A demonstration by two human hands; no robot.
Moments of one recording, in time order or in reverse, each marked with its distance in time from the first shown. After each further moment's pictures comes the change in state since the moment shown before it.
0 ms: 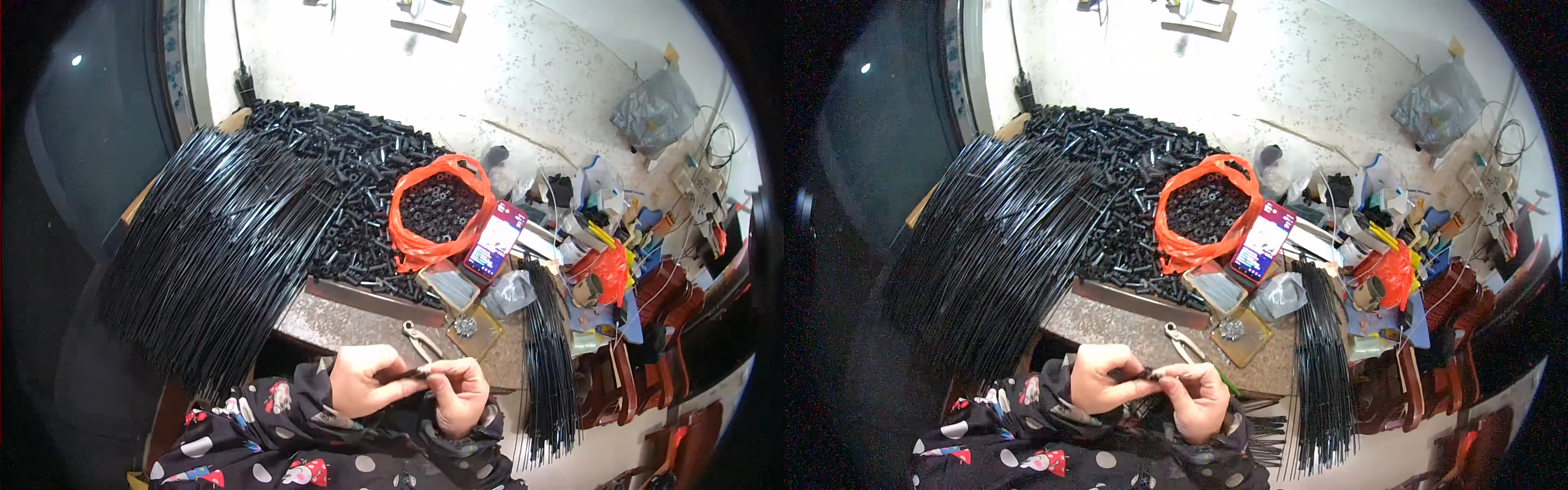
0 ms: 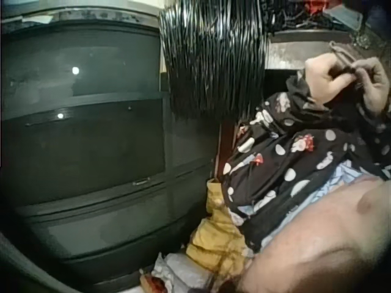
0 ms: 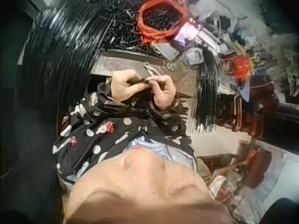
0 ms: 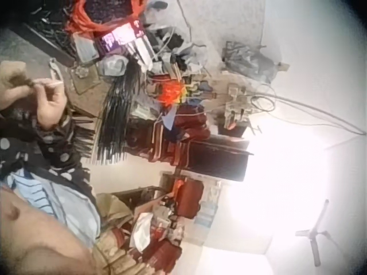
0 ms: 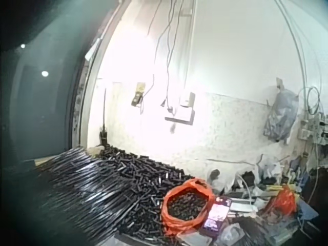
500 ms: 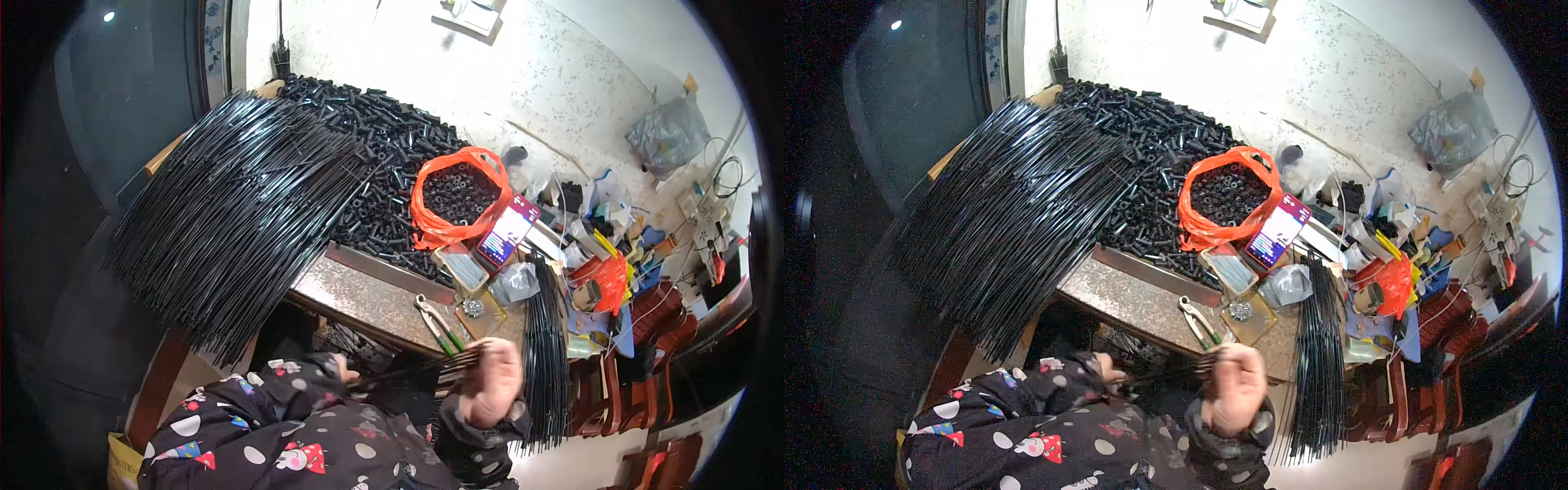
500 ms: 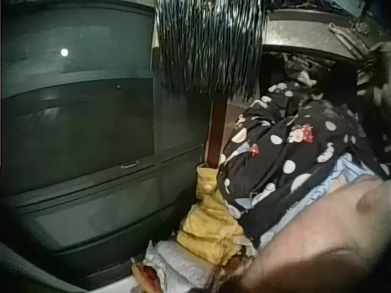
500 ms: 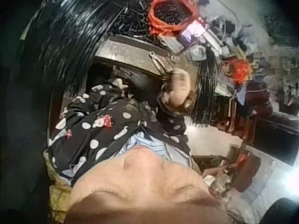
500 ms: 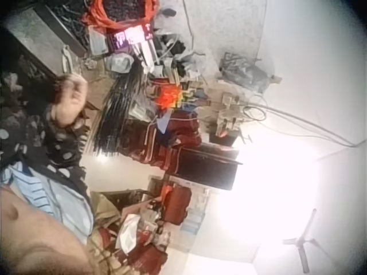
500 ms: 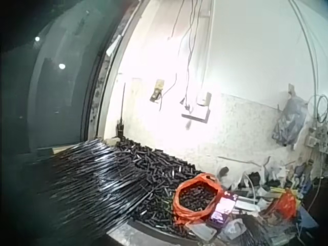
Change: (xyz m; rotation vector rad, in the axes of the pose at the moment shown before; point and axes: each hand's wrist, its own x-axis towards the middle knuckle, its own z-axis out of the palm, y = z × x) left_hand -0.134 -0.205 0.036 0.633 -0.765 -0.907; right_hand -0.022 -0.029 -0.008 -0.006 0.164 -0.053
